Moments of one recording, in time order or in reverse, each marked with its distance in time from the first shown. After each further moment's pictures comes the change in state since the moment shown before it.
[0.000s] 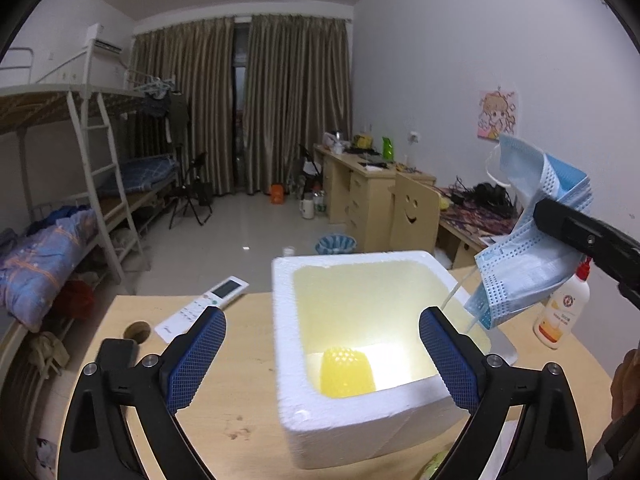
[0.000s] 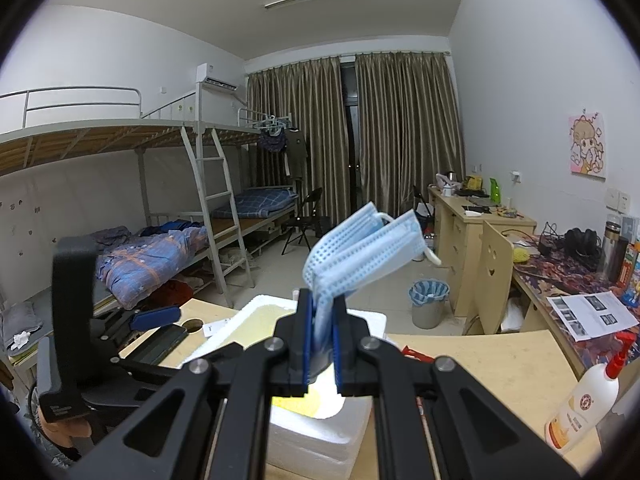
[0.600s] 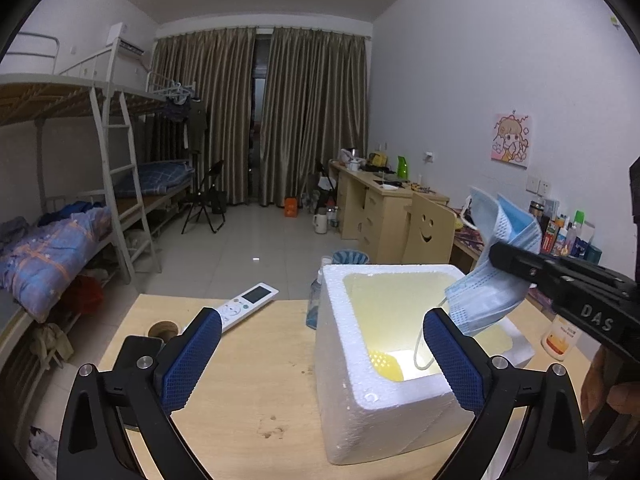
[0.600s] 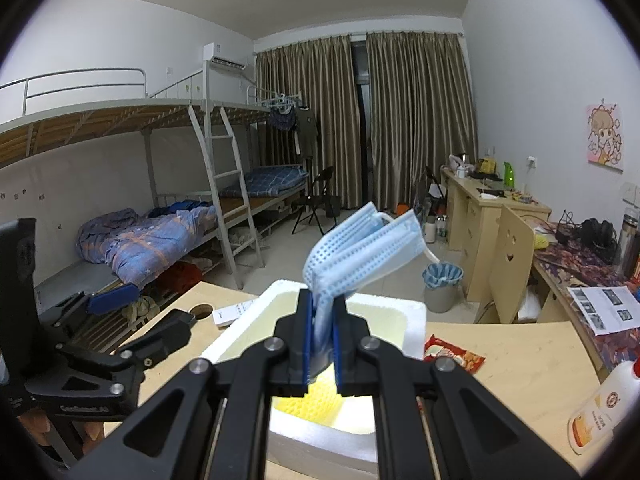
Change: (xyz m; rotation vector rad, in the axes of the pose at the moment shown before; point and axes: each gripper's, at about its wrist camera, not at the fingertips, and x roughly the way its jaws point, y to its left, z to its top) left arm -0.024 0.043 -0.008 -0.053 -0.061 0.033; right arm 0.042 0.017 -0.011 -0.006 0.091 0.038
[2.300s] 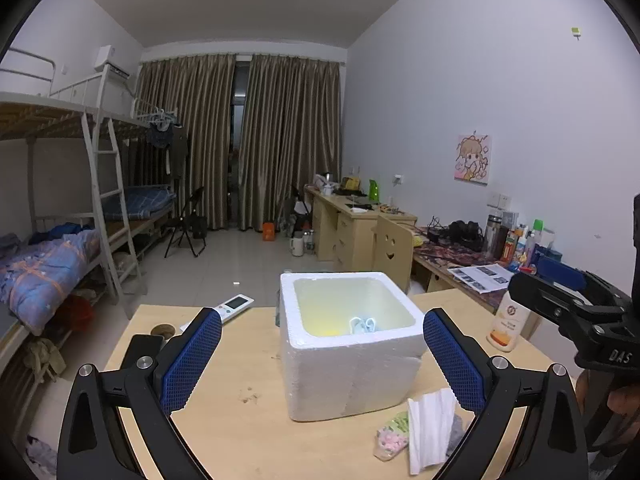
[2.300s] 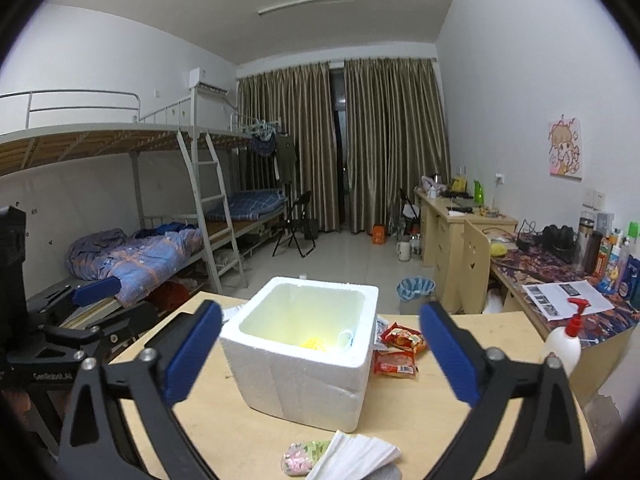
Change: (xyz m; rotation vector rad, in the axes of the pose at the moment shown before) left arm -0.125 -0.043 -0.013 0.032 -0.097 -0.079; right arm -0.124 0.008 -0.019 0.018 -0.117 -0.091
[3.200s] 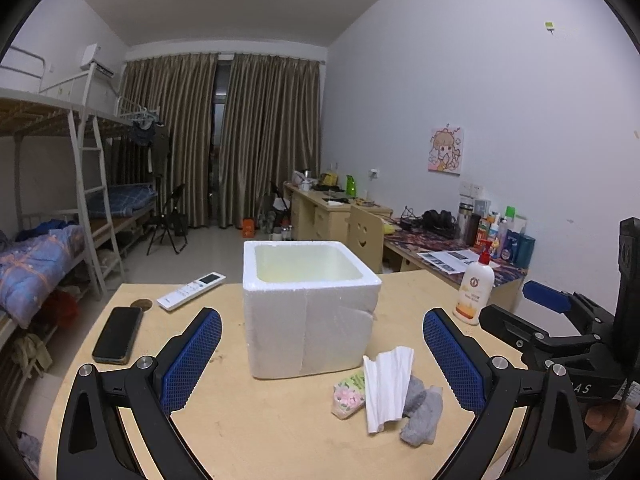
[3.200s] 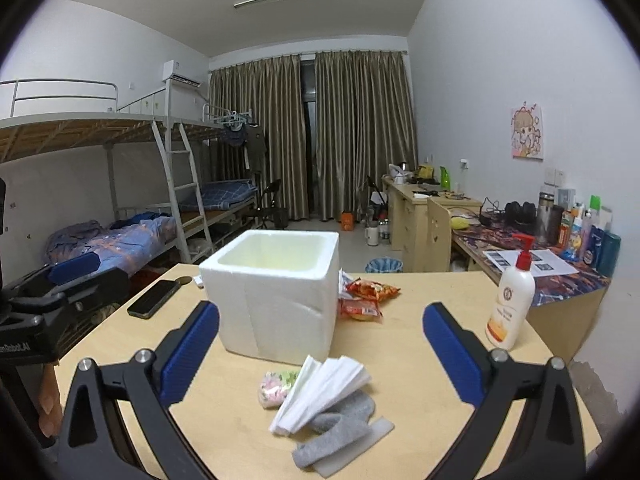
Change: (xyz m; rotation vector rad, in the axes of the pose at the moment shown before) left arm -0.046 -0.045 -0.047 0.015 0.003 -0.072; right arm -0.035 -0.012 -0.063 0.019 0.045 -0.126
